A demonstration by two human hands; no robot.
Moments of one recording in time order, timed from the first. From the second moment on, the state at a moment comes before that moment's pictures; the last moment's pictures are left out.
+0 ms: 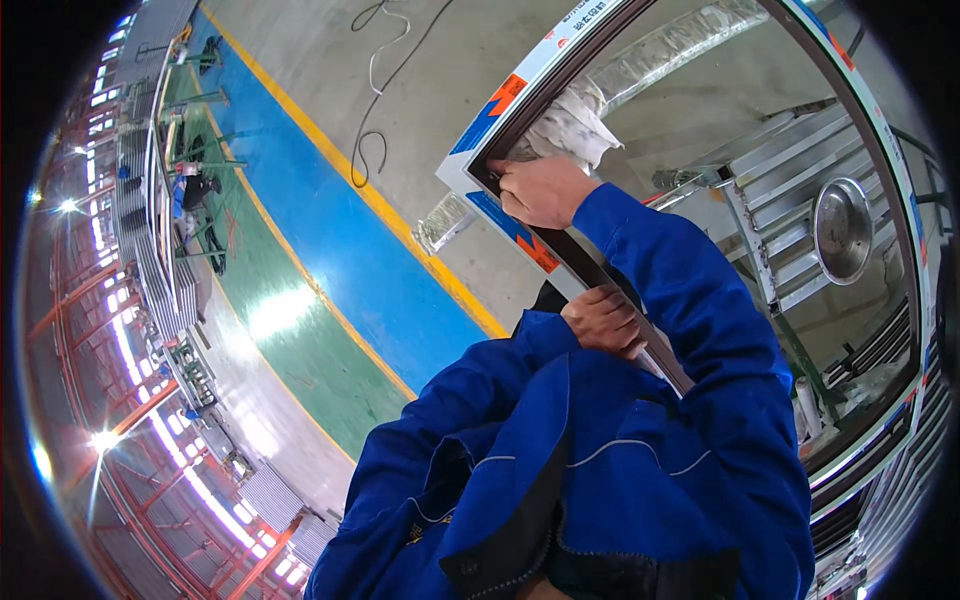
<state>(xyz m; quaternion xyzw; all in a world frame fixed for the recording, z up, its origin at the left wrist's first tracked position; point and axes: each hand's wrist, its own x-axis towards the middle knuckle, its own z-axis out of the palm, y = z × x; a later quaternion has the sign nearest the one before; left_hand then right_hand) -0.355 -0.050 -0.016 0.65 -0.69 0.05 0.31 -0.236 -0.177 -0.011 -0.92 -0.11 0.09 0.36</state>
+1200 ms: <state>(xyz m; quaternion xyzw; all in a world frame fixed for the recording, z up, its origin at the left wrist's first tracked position) -0.352 -0.045 -0.004 0.66 -0.68 0.01 0.30 -0.215 -0.156 0.025 -0.43 0.23 0.20 0.85</state>
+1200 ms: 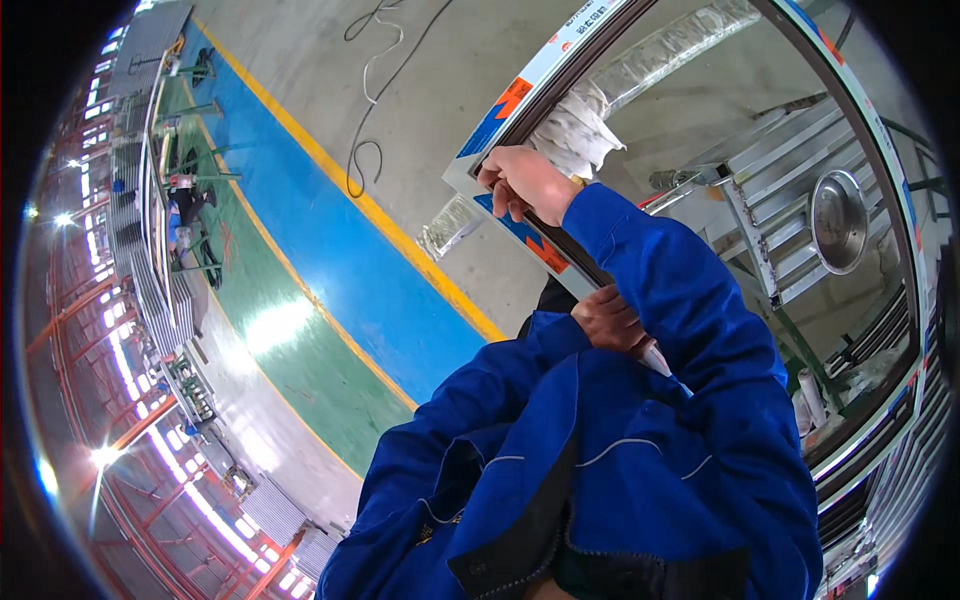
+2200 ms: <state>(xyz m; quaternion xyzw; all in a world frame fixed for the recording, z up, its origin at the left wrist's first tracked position) -0.359 -0.041 -0.011 0.67 -0.68 -0.05 0.29 -0.227 -0.187 0.031 -0.27 0.22 0.19 0.92</state>
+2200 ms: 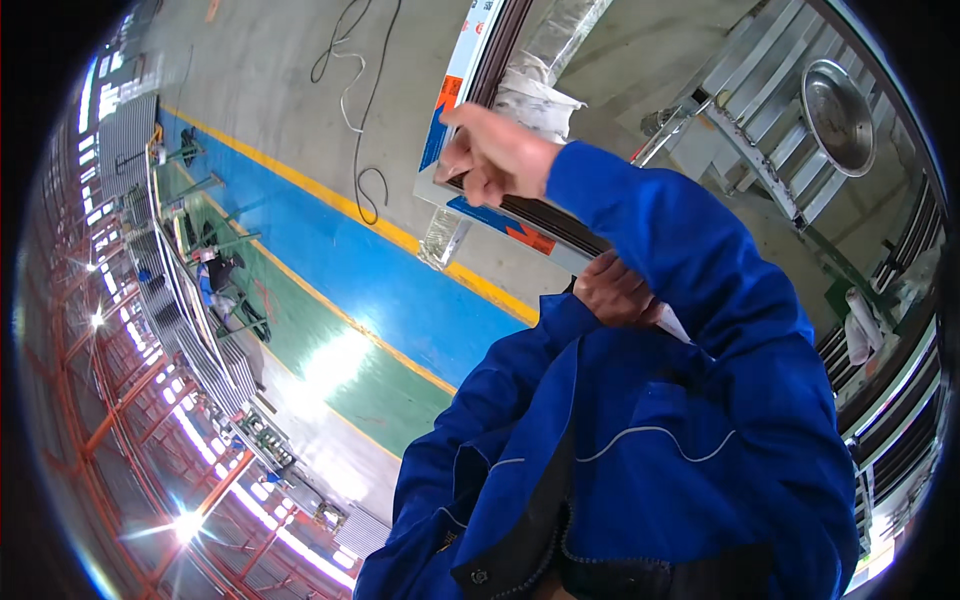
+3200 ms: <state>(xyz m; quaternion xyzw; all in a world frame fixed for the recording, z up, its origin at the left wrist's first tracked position) -0.356 -0.044 -0.015 0.66 -0.70 -0.02 0.26 -0.224 -0.163 0.014 -0.53 0.14 0.20 0.81</state>
